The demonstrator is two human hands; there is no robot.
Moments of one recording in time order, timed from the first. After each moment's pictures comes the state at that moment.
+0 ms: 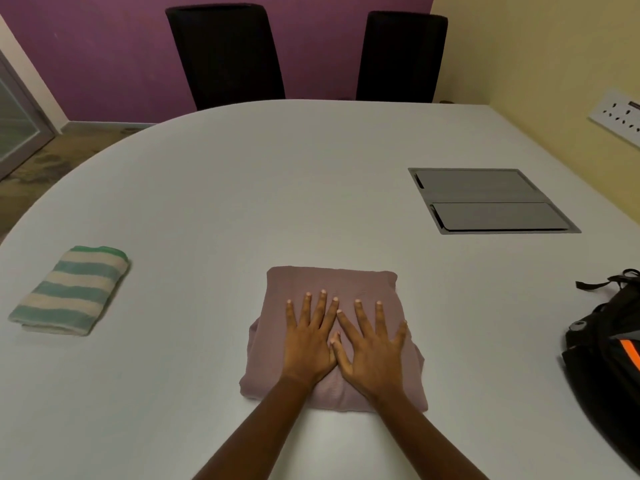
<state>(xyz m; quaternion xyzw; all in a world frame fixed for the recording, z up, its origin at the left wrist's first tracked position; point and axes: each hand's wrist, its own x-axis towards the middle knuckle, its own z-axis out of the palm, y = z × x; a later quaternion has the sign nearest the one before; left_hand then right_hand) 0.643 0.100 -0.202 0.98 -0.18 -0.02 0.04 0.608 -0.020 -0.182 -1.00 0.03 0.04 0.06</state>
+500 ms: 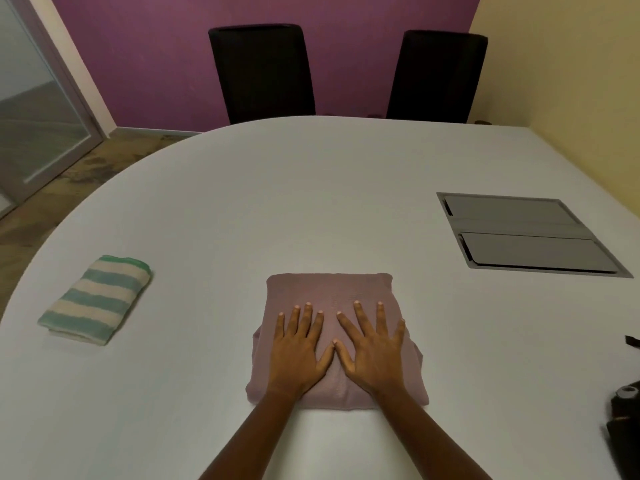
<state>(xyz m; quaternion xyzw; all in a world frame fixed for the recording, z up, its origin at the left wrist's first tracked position) 0.678 0.130 -0.191 0.99 -0.09 -0.04 0.07 0.679 -0.021 -0.180 -1.00 -0.04 0.03 0.04</state>
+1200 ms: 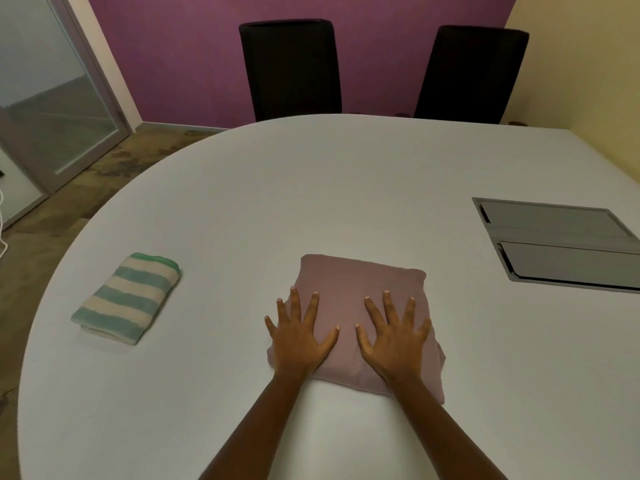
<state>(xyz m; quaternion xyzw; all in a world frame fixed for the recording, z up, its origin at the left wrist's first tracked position) 0.720 0.175 -0.199 0.99 0.05 -0.05 0.13 0.719 0.013 -0.177 -1.00 0.01 0.01 0.02</state>
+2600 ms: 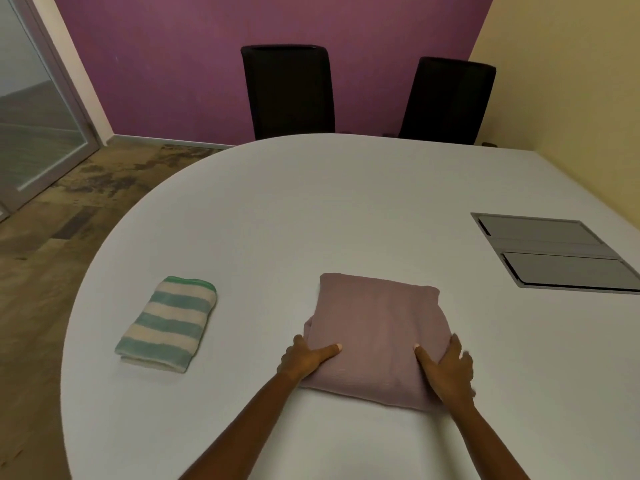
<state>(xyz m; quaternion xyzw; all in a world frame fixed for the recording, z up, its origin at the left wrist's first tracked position) 0.719 0.285 -0.179 0.82 0.17 -0.28 0.47 0.678 0.054 -0.153 -0.87 0.34 0.03 0.37</state>
